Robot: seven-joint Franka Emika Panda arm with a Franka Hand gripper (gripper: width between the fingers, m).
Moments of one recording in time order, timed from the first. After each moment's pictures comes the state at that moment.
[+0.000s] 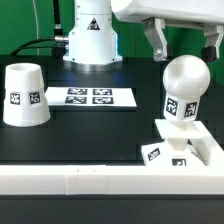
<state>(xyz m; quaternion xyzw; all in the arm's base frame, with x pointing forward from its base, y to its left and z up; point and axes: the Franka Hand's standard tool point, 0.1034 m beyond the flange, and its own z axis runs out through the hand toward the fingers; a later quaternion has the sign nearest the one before) 0.629 0.085 0.159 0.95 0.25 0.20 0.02</state>
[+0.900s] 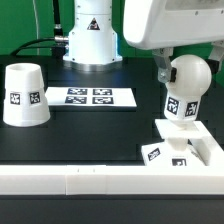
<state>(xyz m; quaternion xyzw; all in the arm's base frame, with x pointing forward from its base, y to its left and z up) 0.626 0.091 0.134 0.97 0.25 0.02 0.00</state>
